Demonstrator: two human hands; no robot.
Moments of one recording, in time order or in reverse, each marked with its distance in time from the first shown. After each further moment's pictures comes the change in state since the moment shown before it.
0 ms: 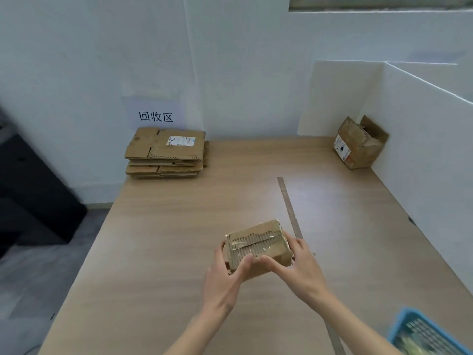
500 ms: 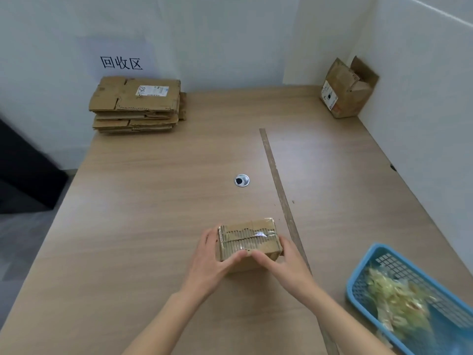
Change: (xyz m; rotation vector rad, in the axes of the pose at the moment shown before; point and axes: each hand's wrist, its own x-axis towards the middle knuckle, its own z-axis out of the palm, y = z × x) left_hand -0.046 -0.067 0.053 0.152 -0.171 0.124; right_hand -0.082 0.095 0.017 0.192 -0.140 0.266
